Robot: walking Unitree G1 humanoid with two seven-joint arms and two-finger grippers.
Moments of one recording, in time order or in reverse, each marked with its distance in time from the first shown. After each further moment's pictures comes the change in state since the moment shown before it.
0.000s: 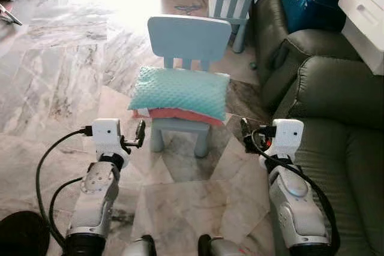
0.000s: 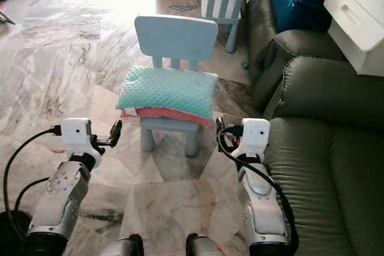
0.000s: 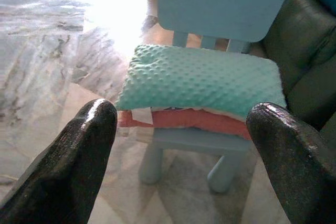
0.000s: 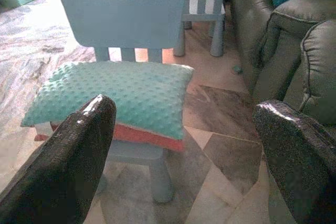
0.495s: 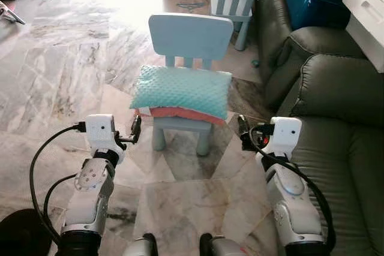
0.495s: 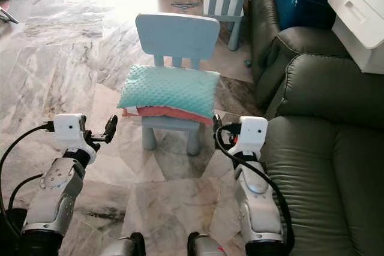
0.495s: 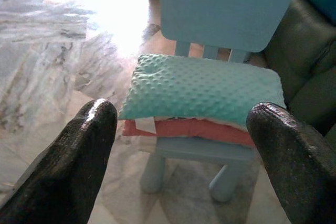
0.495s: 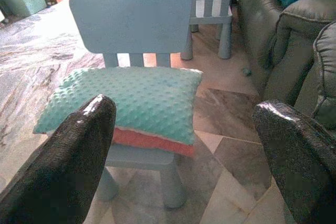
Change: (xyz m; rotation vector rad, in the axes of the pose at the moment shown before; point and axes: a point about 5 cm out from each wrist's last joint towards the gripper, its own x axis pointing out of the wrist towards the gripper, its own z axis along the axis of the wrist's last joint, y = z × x) left arm 0.002 0.005 0.009 -0.021 -0.038 -0.009; right arm 0.003 0.006 0.004 0.024 -0.022 0.012
